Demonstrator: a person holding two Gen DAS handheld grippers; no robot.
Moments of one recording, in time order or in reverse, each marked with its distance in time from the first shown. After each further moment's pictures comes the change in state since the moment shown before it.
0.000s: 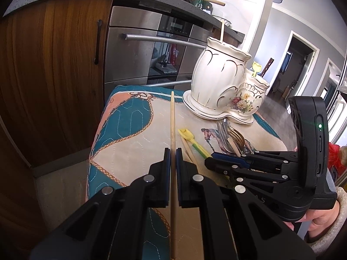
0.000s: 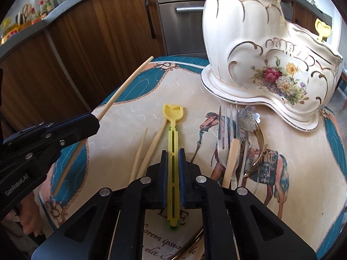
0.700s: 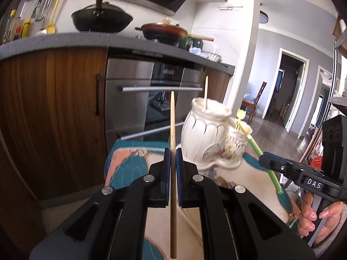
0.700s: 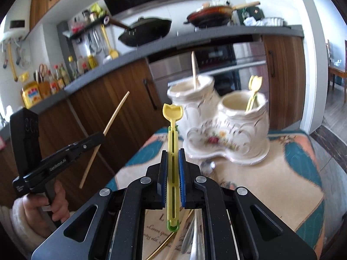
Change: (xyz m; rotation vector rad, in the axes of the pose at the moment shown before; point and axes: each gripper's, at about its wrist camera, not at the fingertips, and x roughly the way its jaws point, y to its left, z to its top) left arm -0.055 -0.020 0.047 0.068 -0.252 -0.003; right arm -0.142 -0.054 0.002 0.133 -0.450 0.087
